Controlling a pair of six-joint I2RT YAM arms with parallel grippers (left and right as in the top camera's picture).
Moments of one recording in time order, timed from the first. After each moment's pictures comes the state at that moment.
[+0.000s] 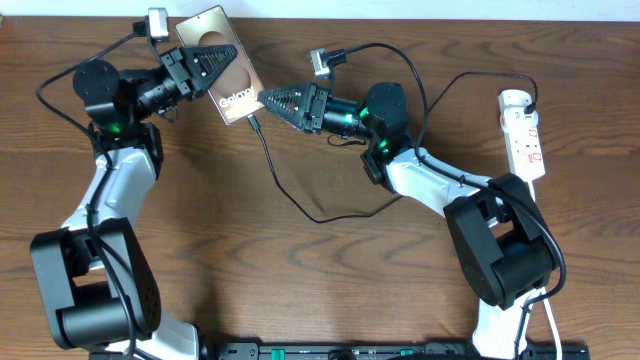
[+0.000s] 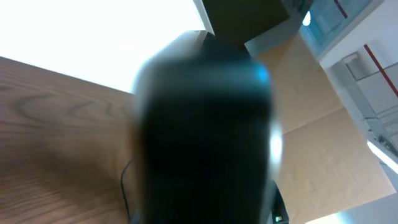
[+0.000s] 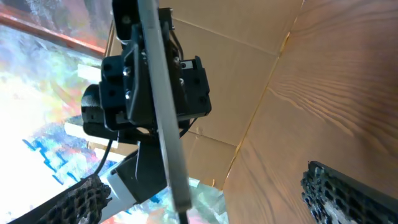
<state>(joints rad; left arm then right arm) 0.19 1.73 1.07 0.87 1.22 -1.26 0.52 2.01 1.20 1.00 -0.87 1.34</state>
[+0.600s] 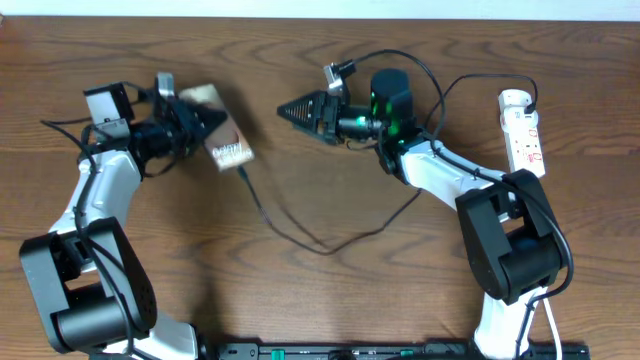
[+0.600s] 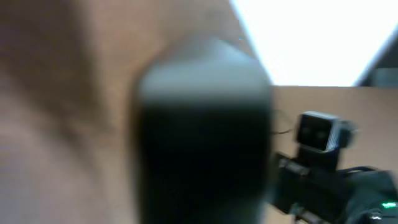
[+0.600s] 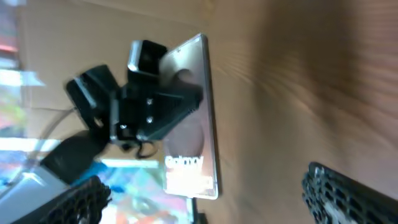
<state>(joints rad) 0.26 1.73 1.07 -0.27 1.01 -0.56 0.44 2.01 1.21 0.50 -0.96 1.06</state>
